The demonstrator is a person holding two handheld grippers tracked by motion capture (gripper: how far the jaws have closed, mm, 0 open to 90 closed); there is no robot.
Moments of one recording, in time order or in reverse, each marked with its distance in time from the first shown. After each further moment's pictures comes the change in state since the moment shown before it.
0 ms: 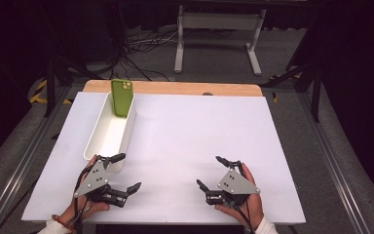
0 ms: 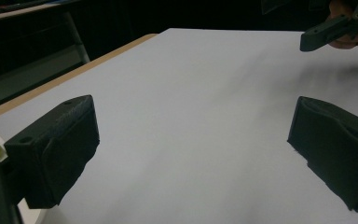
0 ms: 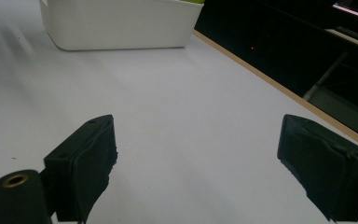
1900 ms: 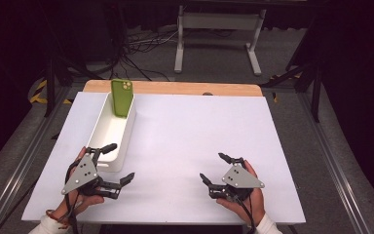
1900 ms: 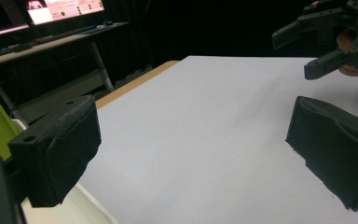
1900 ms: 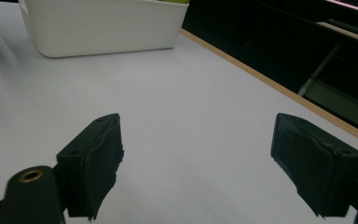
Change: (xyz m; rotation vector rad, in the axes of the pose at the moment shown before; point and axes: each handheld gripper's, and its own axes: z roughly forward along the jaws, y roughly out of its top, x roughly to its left) left arm 0.012 0.020 -0.015 -0.072 0.072 0.043; right arm -0.013 -0.001 0.001 -0.002 -0.019 0.053
